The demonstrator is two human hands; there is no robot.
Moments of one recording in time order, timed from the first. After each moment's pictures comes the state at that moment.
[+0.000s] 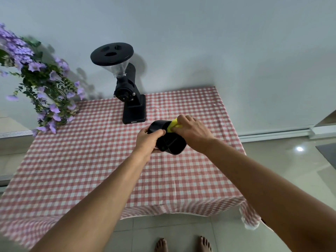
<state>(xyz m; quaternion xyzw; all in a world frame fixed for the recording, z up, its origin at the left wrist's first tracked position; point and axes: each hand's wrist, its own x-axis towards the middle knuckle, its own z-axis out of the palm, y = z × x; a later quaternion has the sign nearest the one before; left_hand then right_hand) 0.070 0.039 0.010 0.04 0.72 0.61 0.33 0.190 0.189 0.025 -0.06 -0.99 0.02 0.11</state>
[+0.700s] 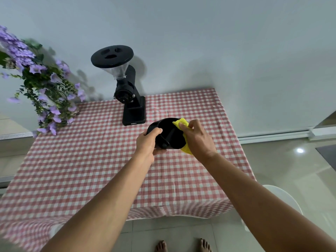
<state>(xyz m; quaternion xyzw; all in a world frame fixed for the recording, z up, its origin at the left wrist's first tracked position) 0.080 0.045 0.015 -0.06 0.67 0.65 0.35 0.211 0.177 -0.002 -0.22 -0.96 0.11 0.15</state>
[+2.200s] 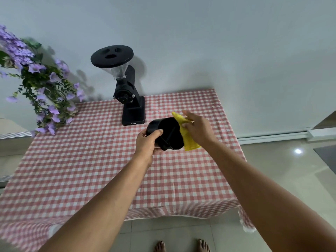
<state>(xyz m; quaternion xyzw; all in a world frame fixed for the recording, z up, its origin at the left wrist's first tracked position) 0.077 0.040 0.005 0.00 0.65 0.68 0.33 0.182 0.202 0.026 -0.32 -0.83 0.42 0.18</state>
